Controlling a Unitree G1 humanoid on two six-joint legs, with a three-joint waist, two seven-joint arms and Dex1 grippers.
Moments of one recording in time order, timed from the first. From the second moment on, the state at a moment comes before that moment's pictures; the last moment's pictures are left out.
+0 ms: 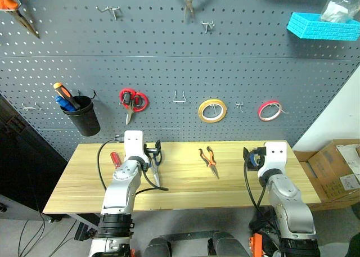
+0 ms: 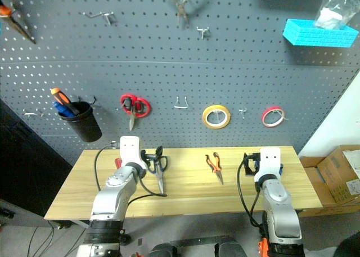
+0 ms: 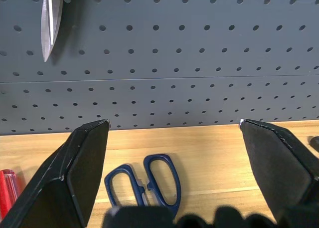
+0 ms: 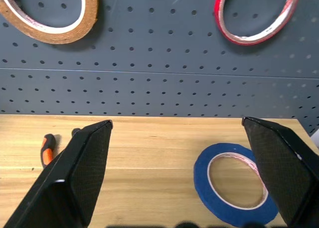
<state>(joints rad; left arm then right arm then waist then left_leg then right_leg) -0.23 0.15 0.10 0.05 -0.12 0.46 -0.09 -0.02 -0.11 -0.07 -0.25 0.03 0.49 0.07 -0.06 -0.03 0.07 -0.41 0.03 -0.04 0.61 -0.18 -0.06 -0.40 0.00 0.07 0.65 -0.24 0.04</state>
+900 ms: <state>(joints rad) -0.23 0.16 0.10 0.02 -0.12 0.46 -0.10 -0.01 -0.21 -0.03 -0.27 0.02 0.56 0.16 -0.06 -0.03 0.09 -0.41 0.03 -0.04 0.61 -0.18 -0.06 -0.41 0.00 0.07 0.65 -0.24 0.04</state>
